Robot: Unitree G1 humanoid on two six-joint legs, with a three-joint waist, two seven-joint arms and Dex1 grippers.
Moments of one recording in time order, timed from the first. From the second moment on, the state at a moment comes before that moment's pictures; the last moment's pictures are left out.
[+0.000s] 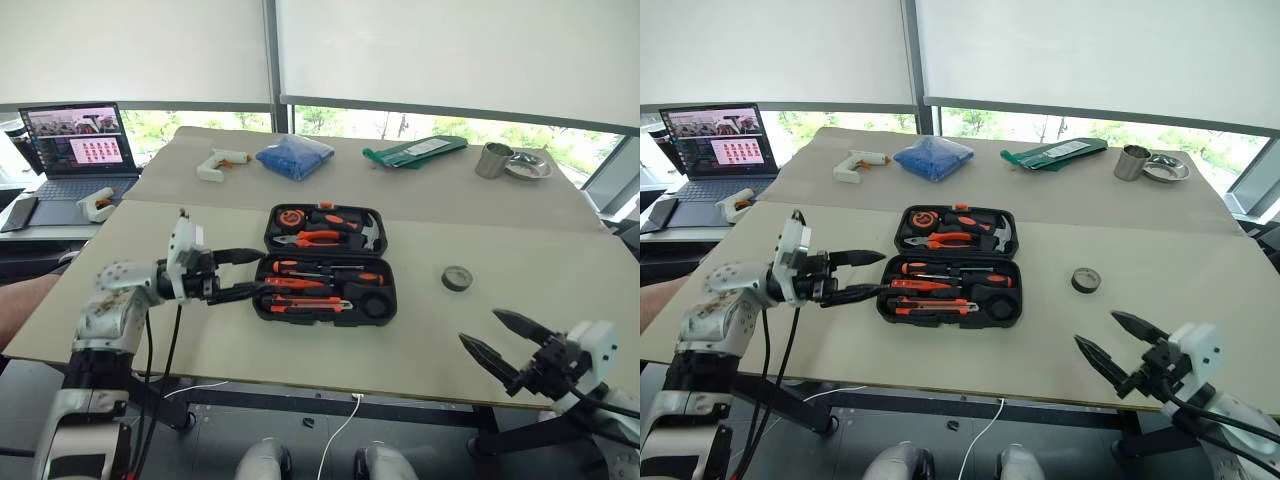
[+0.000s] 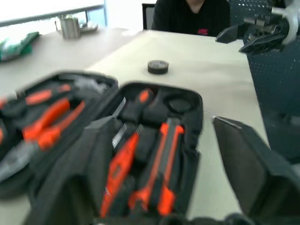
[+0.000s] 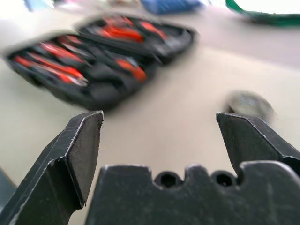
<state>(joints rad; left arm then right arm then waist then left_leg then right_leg) -0.44 0.64 0.12 0.21 -0.52 0.23 -1.39 0.35 -0.55 -0.45 -0.30 0.49 0.16 0.78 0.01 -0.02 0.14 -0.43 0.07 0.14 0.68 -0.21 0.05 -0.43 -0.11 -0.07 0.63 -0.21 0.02</state>
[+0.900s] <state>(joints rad) -0.44 0.56 0.07 0.17 -0.51 0.22 -1.33 -0.67 -0.75 0.15 0.08 0.28 1.09 0.55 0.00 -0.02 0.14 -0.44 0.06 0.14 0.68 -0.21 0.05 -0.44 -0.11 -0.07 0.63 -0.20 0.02</state>
